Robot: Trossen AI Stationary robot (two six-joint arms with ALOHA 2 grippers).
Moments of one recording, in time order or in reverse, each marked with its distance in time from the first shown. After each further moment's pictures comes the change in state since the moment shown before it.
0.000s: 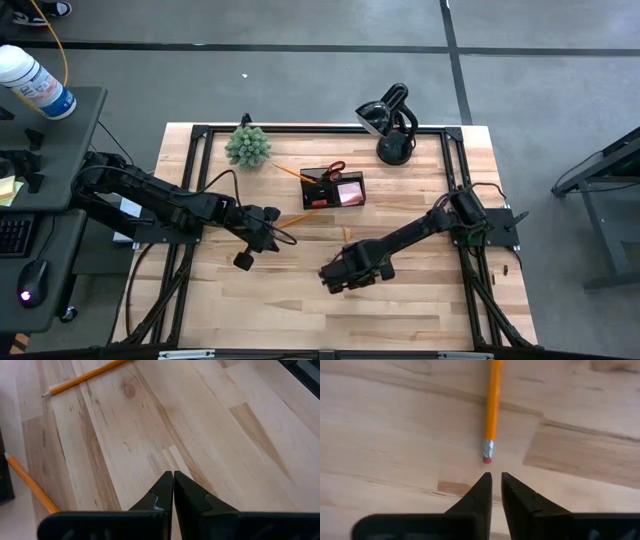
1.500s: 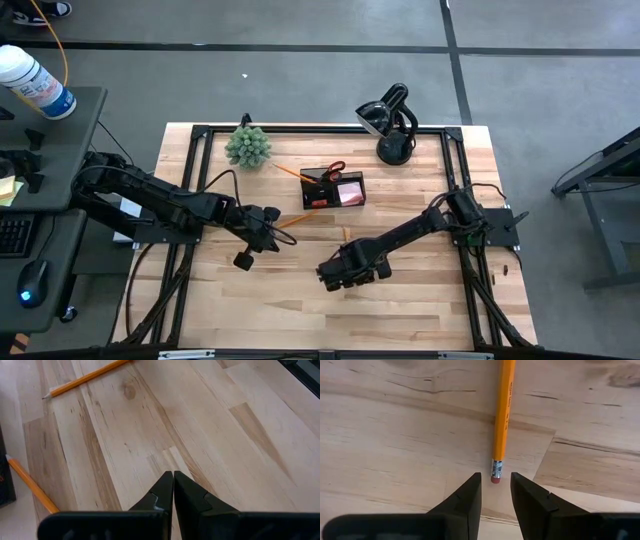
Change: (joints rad) left arm 0.000 0.000 0.000 0.004 -0.001 0.007; right arm -0.019 0.027 -0.012 0.050 -0.005 -0.008
